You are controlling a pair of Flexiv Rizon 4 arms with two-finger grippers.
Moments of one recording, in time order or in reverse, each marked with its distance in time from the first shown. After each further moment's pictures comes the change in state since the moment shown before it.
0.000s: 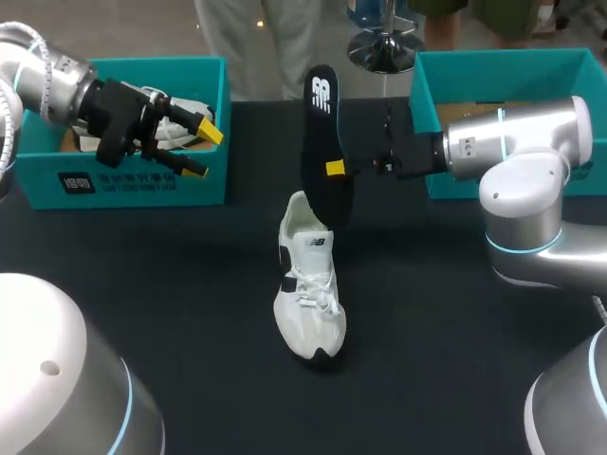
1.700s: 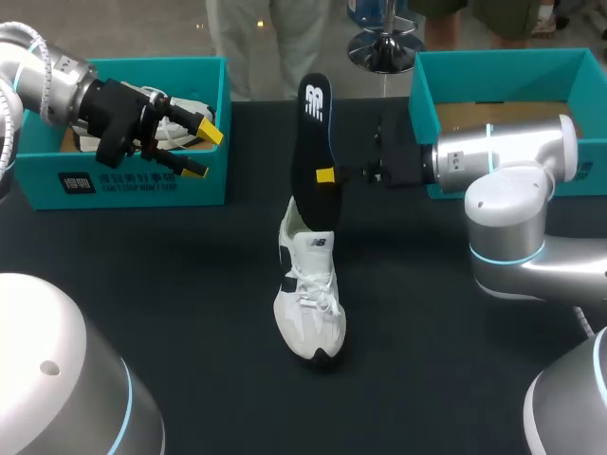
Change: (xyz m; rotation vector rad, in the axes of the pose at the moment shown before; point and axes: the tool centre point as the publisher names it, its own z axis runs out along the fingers) left arm 0.000 0.000 0.000 0.000 0.000 0.000; right arm -0.003 -0.008 0.020 -0.036 0.008 -0.006
